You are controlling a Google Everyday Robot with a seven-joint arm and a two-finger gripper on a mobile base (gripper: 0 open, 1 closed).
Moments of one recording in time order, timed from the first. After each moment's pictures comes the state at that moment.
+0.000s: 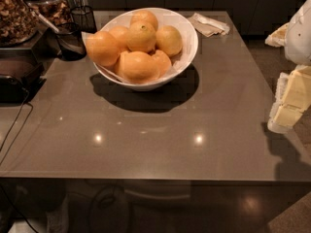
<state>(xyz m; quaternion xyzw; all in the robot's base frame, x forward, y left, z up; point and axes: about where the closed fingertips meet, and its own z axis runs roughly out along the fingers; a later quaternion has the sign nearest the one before) 0.438 -0.217 0.976 -0.60 0.78 -0.03 0.16</state>
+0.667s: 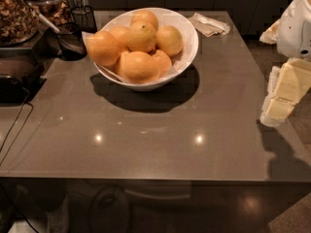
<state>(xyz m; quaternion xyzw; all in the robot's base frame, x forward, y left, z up) 0.446 -0.210 0.979 -0.60 0.79 -0.03 0.15</state>
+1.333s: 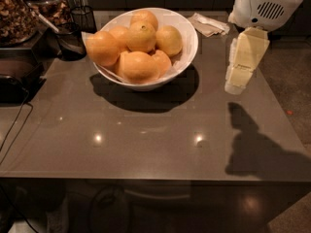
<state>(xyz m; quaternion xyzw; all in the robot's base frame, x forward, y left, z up) 0.503 -0.160 0.995 -0.61 0.78 -0.03 0.14</state>
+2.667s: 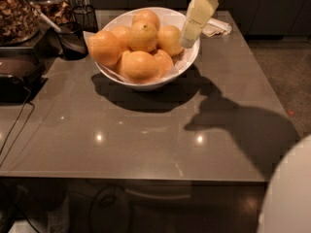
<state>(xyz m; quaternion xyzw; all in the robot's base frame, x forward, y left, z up) 0.610 -0.095 1.017 -0.59 0.78 0.04 0.20</state>
